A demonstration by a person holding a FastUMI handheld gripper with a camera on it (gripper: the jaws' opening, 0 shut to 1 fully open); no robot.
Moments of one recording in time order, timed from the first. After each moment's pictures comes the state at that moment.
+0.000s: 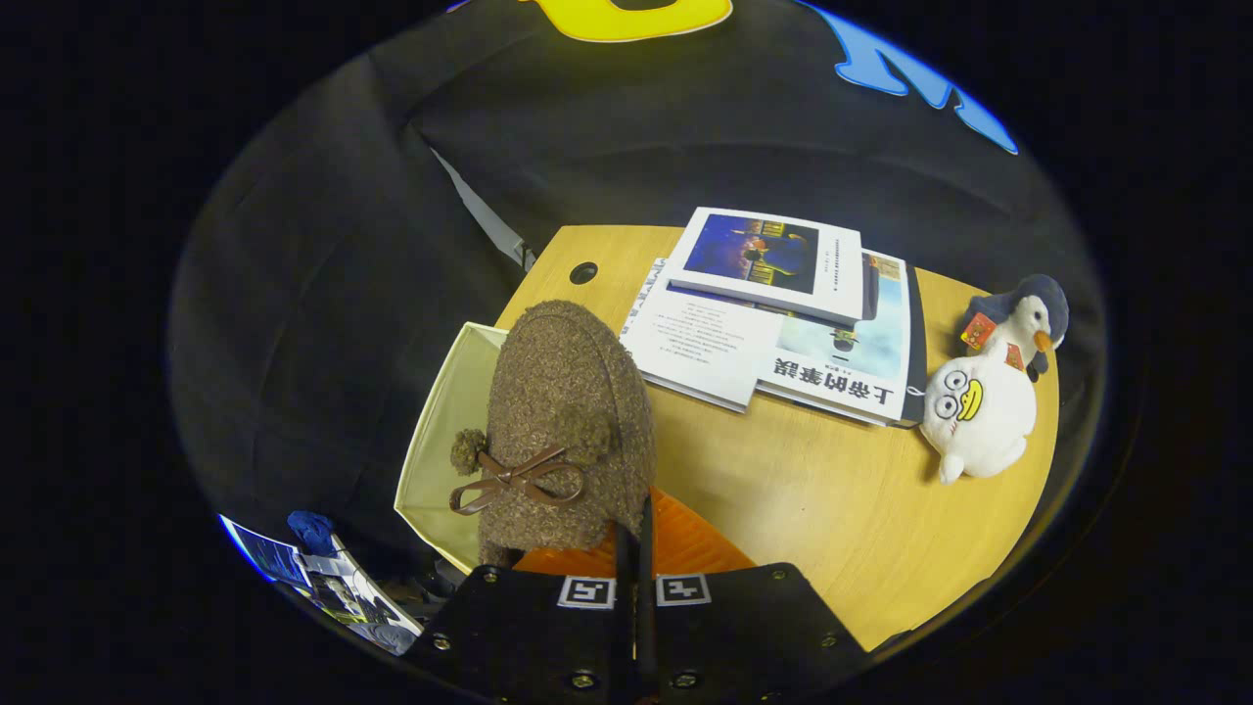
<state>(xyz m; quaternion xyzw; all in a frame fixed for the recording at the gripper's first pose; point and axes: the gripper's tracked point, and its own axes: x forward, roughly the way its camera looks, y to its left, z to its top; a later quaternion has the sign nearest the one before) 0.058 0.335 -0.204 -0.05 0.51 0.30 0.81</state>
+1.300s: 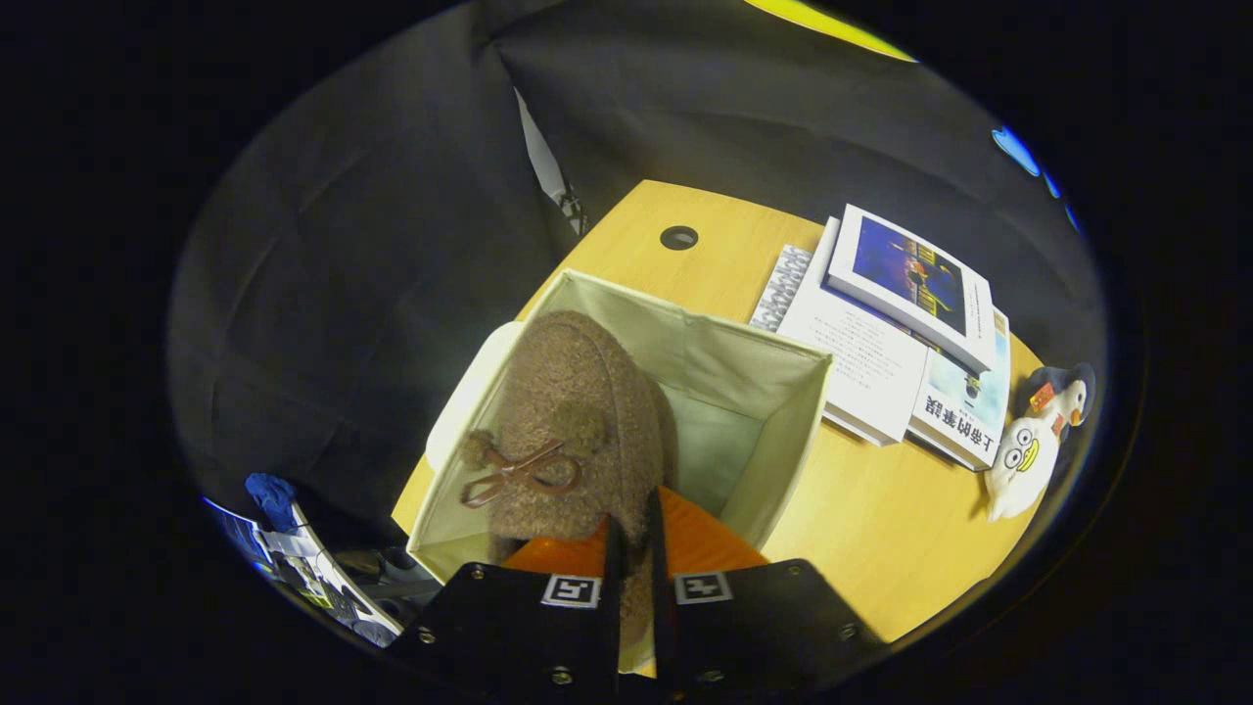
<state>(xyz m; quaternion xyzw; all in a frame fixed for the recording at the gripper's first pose) 0.024 0.464 -0.261 -0.14 0.50 0.32 0.79</state>
